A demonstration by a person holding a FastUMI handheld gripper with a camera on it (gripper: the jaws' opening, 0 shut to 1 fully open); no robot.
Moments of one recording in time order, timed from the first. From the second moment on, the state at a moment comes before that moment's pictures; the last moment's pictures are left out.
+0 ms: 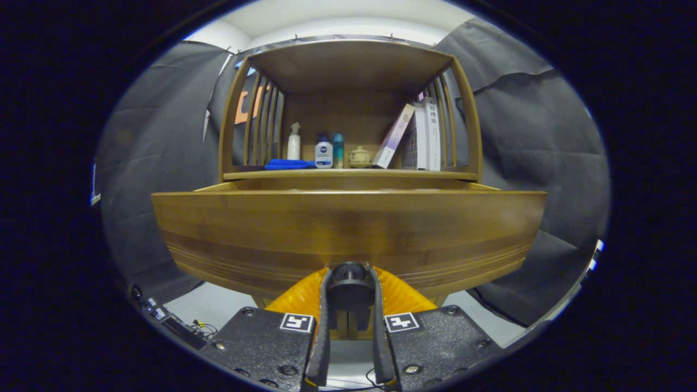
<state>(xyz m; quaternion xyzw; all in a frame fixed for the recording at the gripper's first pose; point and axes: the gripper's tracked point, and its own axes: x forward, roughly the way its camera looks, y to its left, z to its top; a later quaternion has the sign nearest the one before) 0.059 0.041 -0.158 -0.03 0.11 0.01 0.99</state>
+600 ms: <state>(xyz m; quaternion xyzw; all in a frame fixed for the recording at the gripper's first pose) 0.026 0.039 -0.130 -0.02 0.10 0.00 0.99</state>
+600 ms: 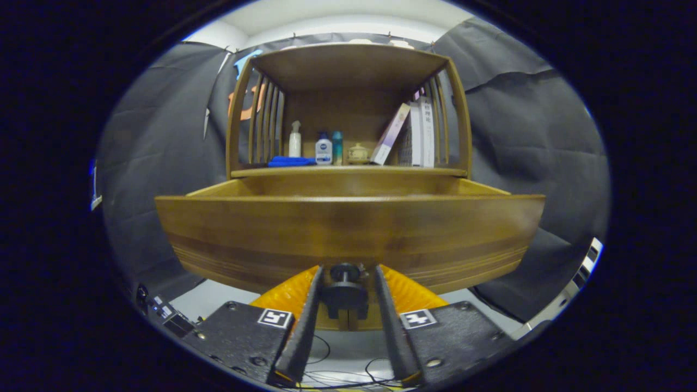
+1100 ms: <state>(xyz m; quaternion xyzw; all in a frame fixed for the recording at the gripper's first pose) 0.061 0.034 0.013 0.00 0.08 0.02 1.00</state>
